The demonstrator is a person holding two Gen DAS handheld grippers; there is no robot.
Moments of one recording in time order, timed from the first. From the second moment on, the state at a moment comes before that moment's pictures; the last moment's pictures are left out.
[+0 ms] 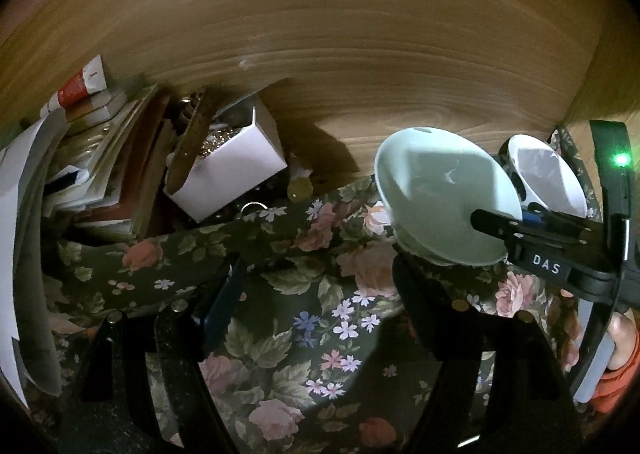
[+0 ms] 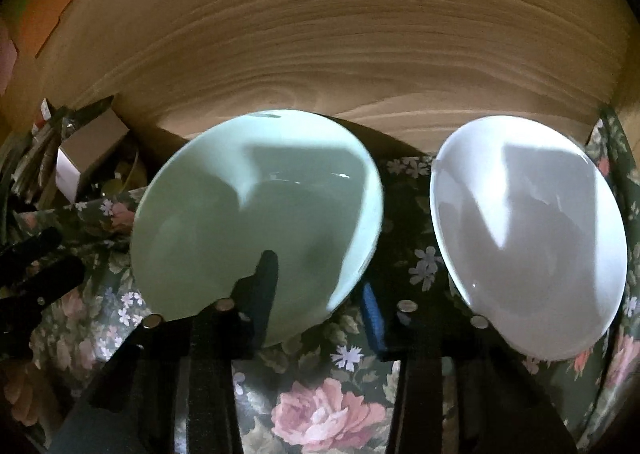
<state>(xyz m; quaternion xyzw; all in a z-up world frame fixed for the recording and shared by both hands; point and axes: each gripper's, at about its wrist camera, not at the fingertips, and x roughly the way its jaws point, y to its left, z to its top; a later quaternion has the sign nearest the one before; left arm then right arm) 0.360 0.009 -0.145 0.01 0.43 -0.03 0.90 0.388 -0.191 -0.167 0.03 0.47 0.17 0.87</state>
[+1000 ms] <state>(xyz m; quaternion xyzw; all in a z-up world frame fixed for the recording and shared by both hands) 0.348 -0.007 -0.186 0.03 0.51 -0.05 0.86 0.309 -0.187 -0.140 0.02 0.47 0.25 0.85</state>
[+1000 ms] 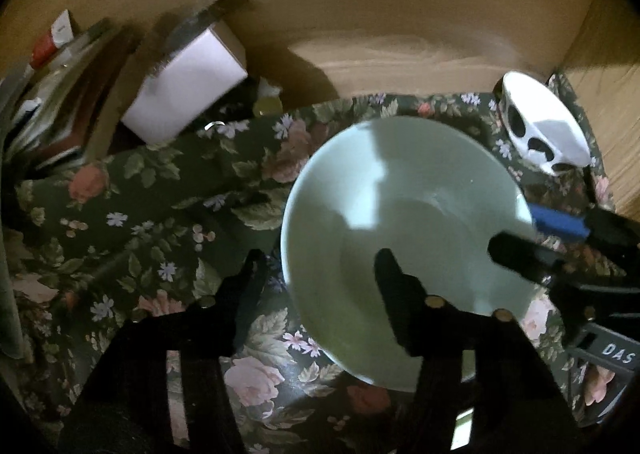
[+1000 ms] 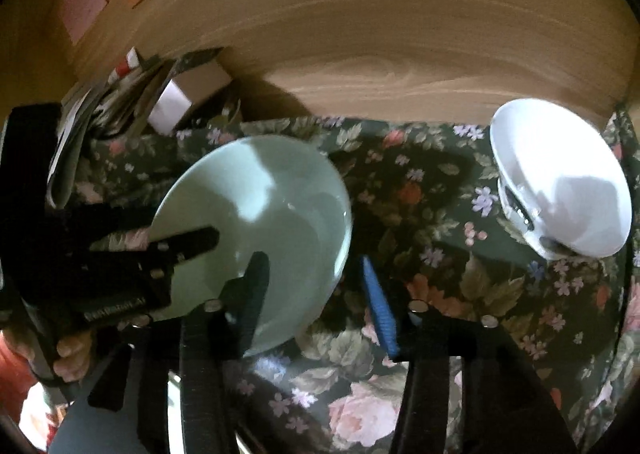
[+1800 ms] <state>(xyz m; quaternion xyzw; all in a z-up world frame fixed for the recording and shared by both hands) 0.352 -0.021 -0.185 0.04 0.51 -0.07 0.86 0.327 -0.165 -0.162 0.05 0.49 0.24 0.84</state>
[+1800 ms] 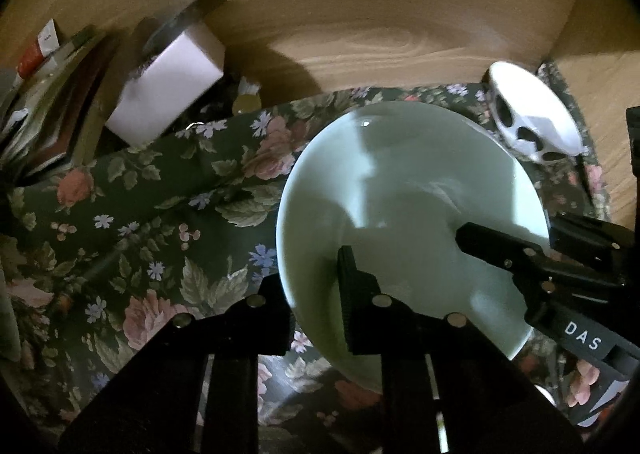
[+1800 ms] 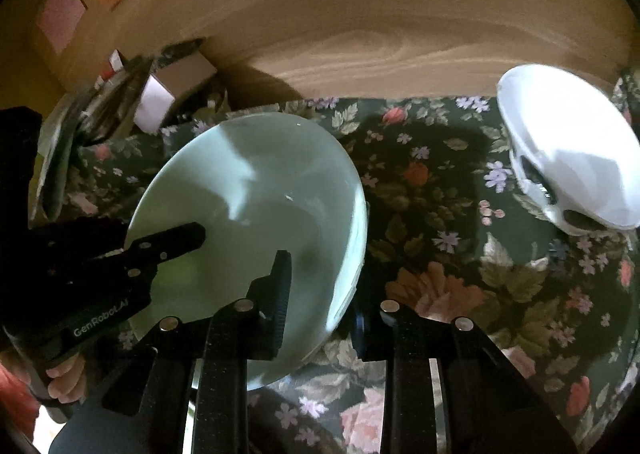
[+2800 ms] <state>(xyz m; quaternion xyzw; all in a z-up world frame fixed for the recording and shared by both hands) 0.246 0.013 -0.111 0.01 0.42 -0.07 0.90 0.240 -0.147 -0.089 0.03 0.41 0.26 0.88</state>
